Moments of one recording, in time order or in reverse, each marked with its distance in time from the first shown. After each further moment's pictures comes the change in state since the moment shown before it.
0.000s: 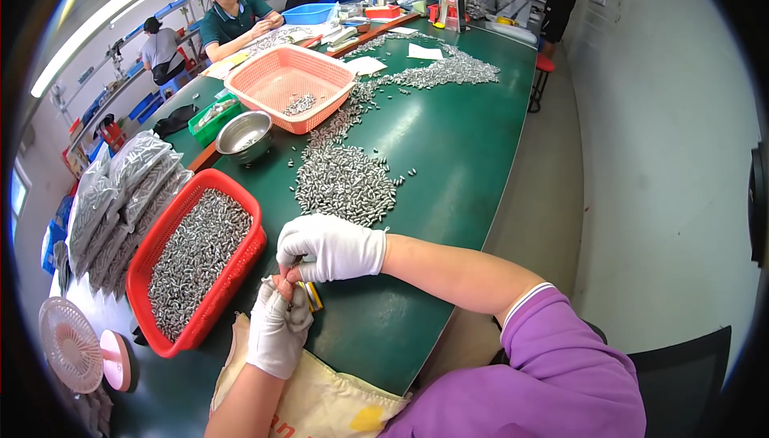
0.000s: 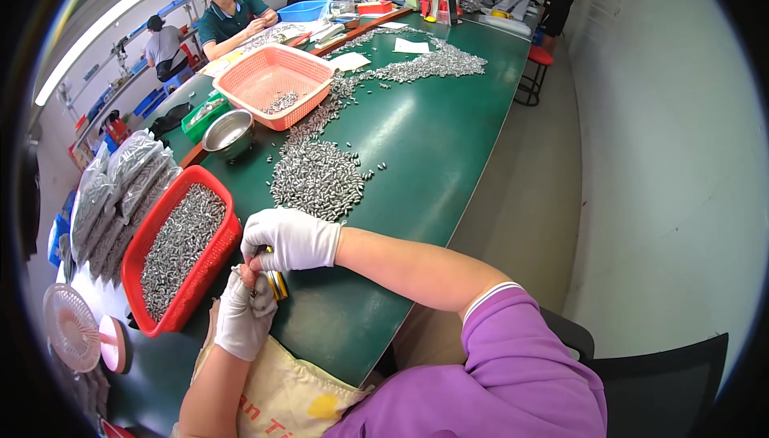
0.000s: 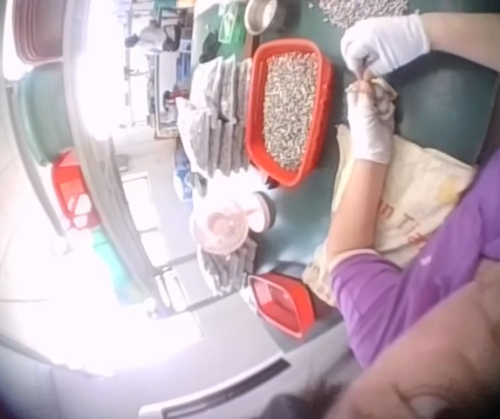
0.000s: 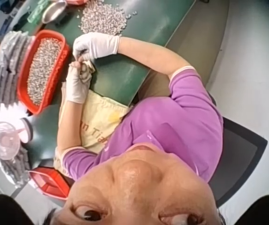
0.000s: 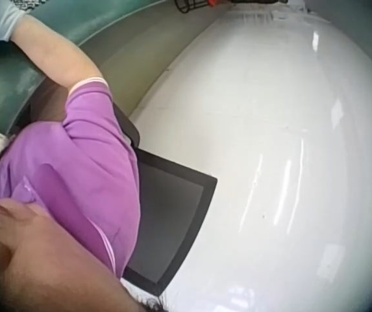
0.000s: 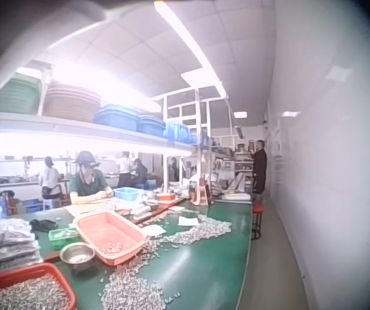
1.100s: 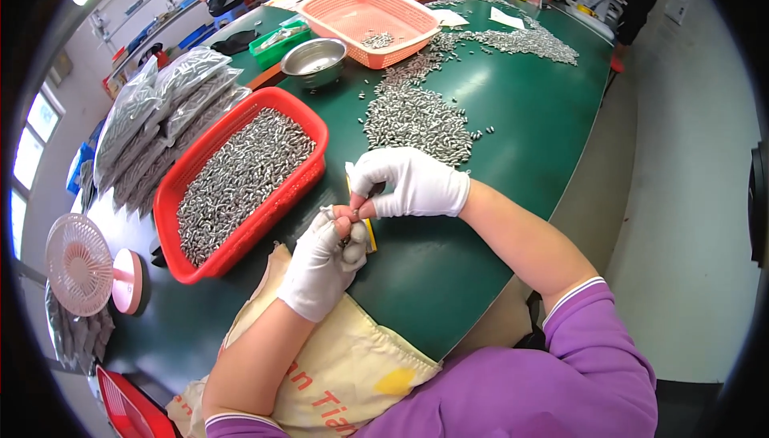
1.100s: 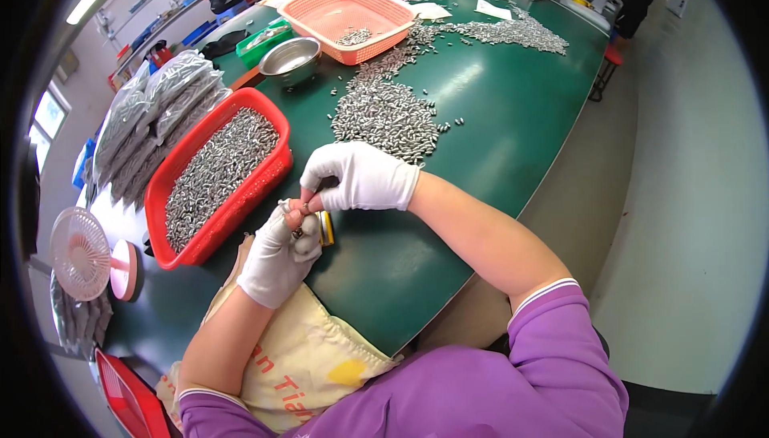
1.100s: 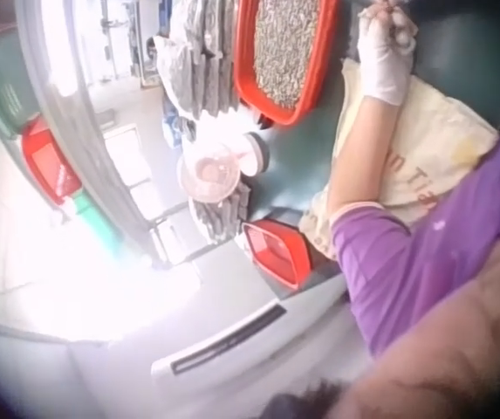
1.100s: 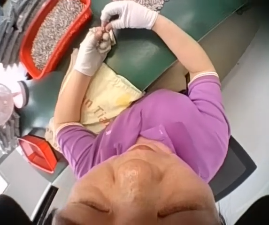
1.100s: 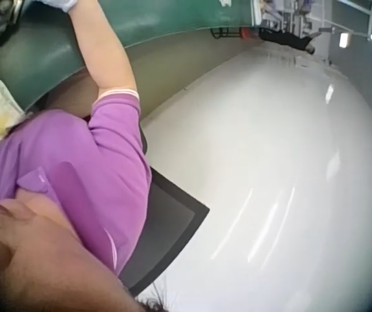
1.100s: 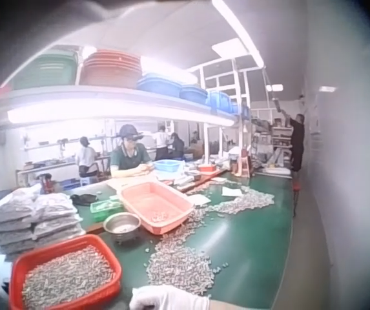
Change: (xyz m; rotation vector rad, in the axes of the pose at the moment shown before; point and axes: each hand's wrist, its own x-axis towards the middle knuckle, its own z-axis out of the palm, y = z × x) left_hand 0.003 0.003 -0.004 -0.090 -0.069 -0.054; right_hand -0.003 0.005 -0.011 0.183 -0.096 0.169
